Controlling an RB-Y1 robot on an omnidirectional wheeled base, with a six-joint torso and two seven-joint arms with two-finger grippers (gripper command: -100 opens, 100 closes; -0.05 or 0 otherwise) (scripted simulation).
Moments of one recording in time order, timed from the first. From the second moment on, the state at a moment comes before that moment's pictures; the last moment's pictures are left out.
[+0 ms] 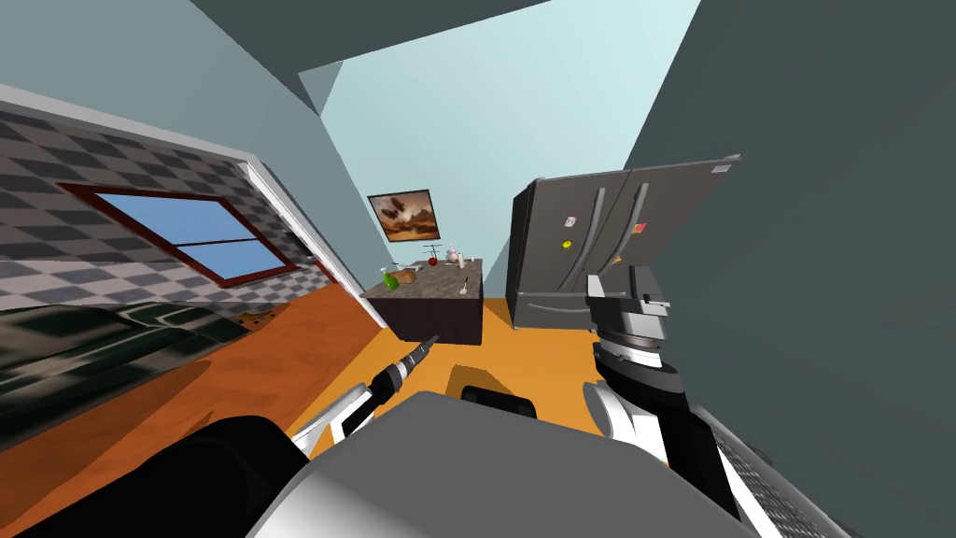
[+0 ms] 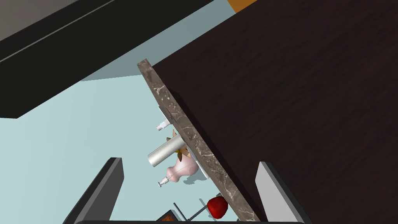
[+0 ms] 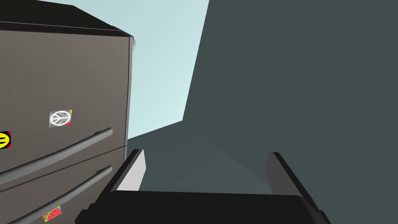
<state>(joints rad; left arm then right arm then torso) 0.65 0.75 -0.10 -1.76 -0.41 -0.32 0.39 0.47 0.00 0.05 -2.39 0.04 -0.49 0.04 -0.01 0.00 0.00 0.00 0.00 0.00</state>
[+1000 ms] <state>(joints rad) 0.73 1.01 -0.09 -1.55 -0.47 -0.37 0.50 0.47 0.00 0.05 -2.39 0.04 -0.49 0.04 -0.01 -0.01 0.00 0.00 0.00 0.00</state>
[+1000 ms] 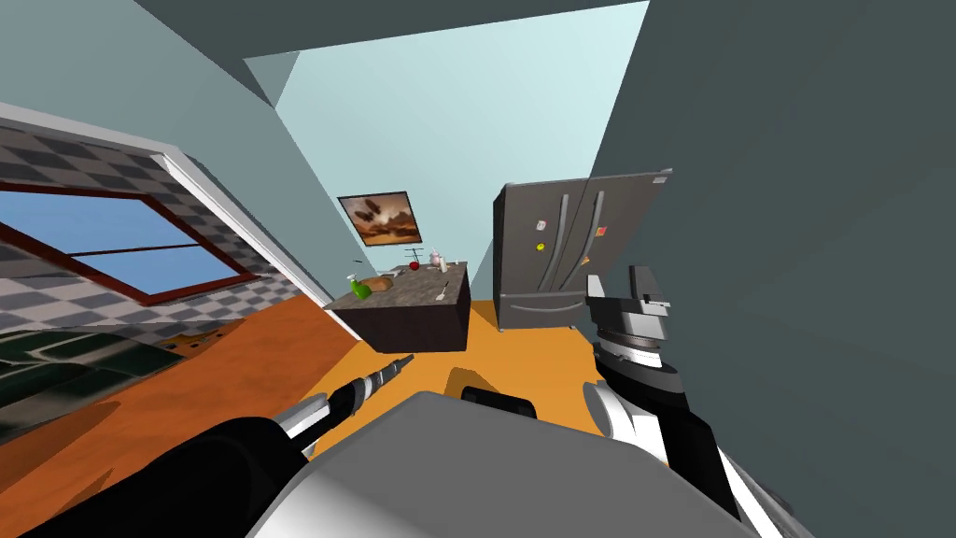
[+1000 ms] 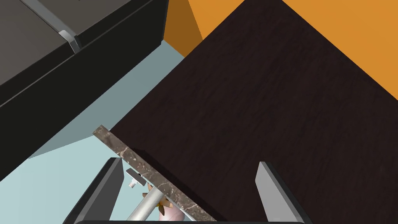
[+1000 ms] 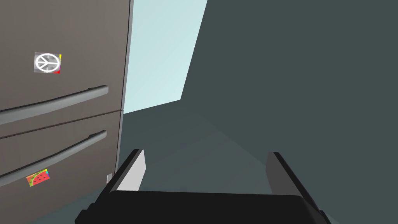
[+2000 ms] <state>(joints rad) 0.84 1.27 -0.07 -1.31 -0.54 -0.44 0.60 0.47 0.00 0.05 -2.39 0.04 -0.49 0.04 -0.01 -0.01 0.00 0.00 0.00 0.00</state>
